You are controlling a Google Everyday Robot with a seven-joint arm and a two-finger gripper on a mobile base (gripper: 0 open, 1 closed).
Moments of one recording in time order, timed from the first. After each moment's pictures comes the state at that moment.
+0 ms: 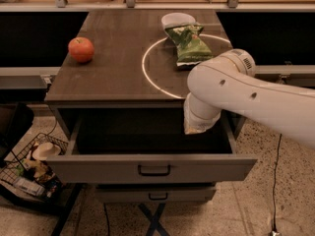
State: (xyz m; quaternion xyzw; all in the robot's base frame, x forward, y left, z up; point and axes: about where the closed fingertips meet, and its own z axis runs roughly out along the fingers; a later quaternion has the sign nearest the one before) arm 0.540 -0.102 0.729 -0.74 0.65 -0.08 0.14
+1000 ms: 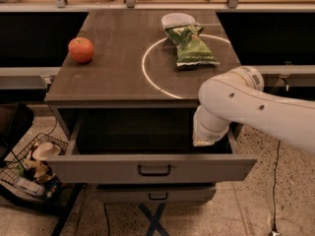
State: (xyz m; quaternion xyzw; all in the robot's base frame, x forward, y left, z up) arm 0.523 -0.130 0.690 -0.72 0.68 -0.06 0.12
